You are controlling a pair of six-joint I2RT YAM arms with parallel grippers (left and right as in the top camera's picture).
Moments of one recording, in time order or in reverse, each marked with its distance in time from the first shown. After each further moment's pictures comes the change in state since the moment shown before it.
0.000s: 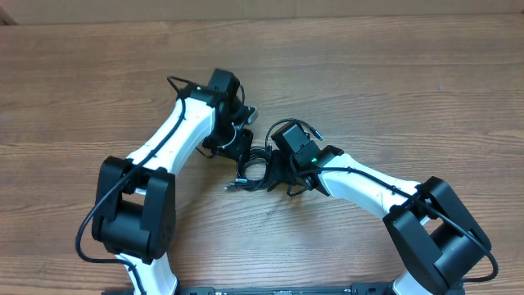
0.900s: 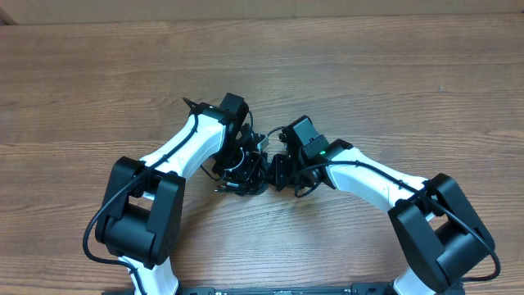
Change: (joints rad) left arm -0.064 -0.013 -0.164 0.005 0.132 0.003; right arm -0.063 0.000 0.006 -0.071 -0.267 -0.210
